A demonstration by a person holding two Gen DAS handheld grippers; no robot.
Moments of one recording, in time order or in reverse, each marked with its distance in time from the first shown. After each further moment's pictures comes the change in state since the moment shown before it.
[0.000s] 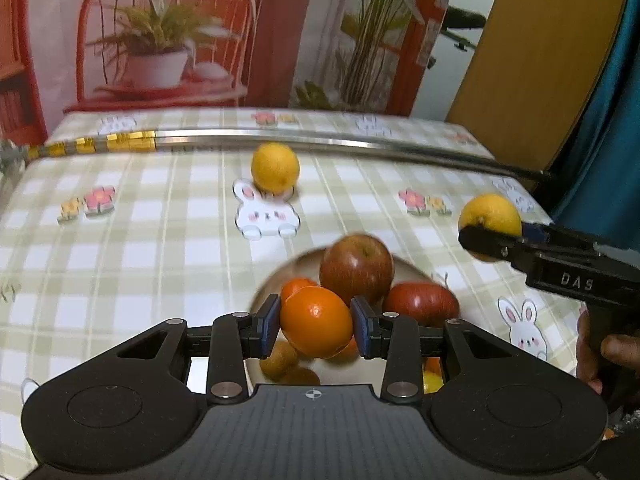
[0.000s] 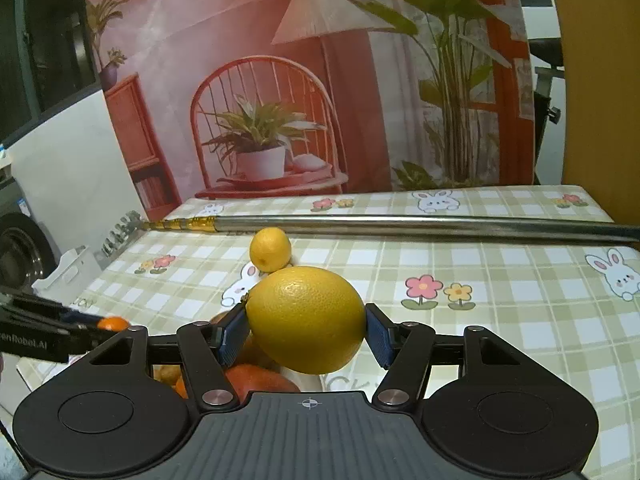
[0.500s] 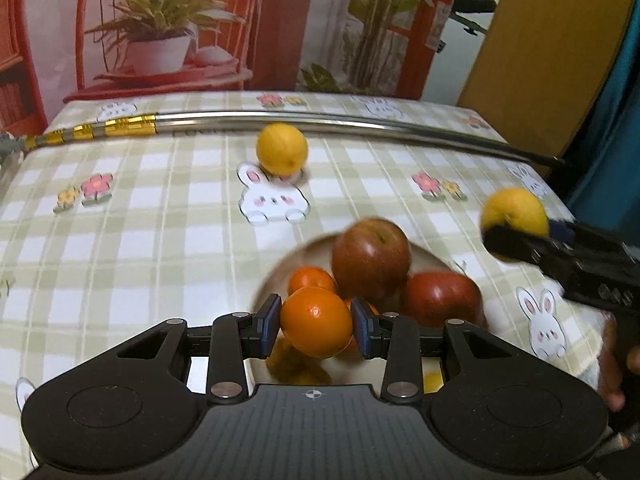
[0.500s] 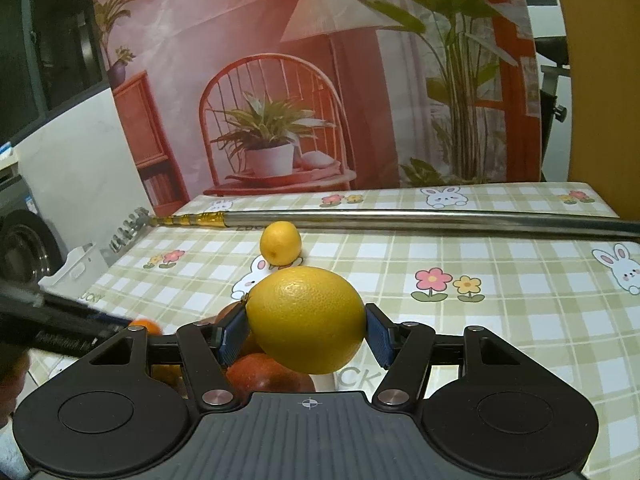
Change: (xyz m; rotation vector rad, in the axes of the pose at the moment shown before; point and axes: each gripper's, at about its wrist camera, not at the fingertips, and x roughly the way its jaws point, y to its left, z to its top) left arm 0.020 0.006 0.005 0.004 0.026 0.039; right arm -0.001 0.004 -0.006 -0.003 0.000 0.025
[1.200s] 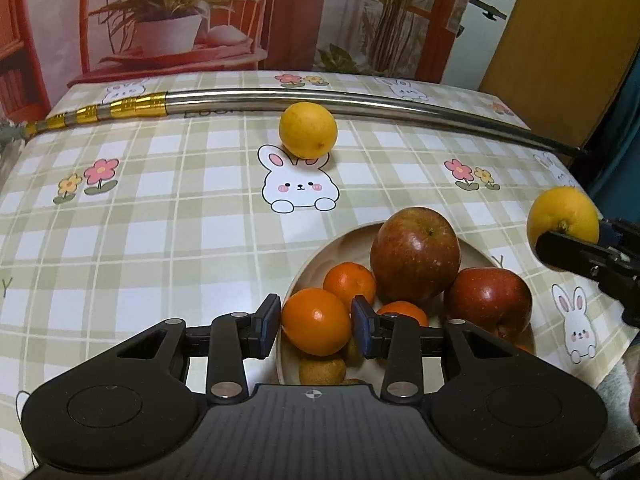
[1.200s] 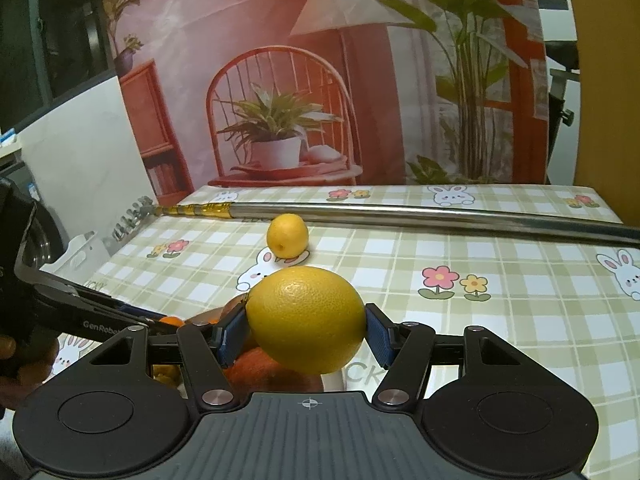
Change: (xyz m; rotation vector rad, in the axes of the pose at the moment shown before) left arm 0.023 0.015 -0.001 -0.017 0.053 0.023; right arm 0.001 0.008 -0.001 -0.034 0.022 0.004
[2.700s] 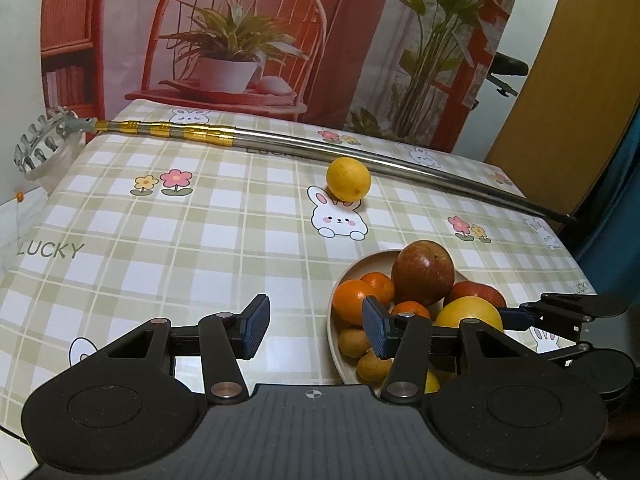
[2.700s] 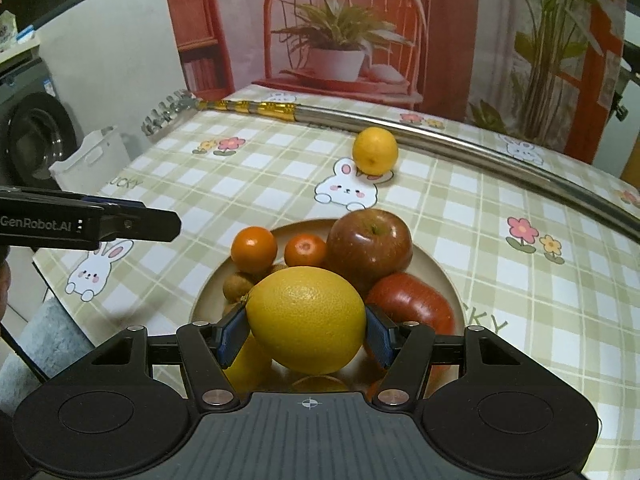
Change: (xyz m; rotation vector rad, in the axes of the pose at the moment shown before) left arm -0.073 0.032 -0.039 -0.124 -0.184 0.011; right arm 0.037 0.096 -0.013 -0.153 0.291 0.003
